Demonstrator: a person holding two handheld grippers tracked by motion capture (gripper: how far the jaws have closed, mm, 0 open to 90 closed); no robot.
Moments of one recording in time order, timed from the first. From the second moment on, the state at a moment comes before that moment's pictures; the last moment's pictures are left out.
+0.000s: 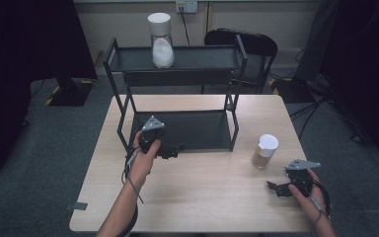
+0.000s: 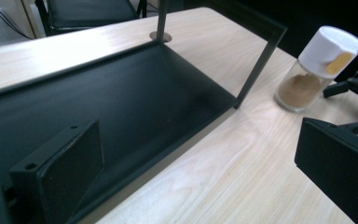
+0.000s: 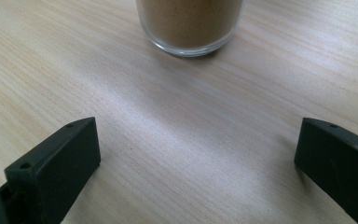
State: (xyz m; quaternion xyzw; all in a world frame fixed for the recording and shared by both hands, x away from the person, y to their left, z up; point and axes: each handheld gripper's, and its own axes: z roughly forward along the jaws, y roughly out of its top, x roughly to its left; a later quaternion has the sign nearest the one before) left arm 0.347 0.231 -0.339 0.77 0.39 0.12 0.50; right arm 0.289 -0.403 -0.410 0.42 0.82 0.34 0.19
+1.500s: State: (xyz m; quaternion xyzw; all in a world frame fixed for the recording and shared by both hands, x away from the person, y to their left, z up) left arm 0.291 0.248 -0.398 0.80 0.43 0.12 0.39; right arm 0.289 -0.403 -0.410 0.42 0.82 0.34 0.19
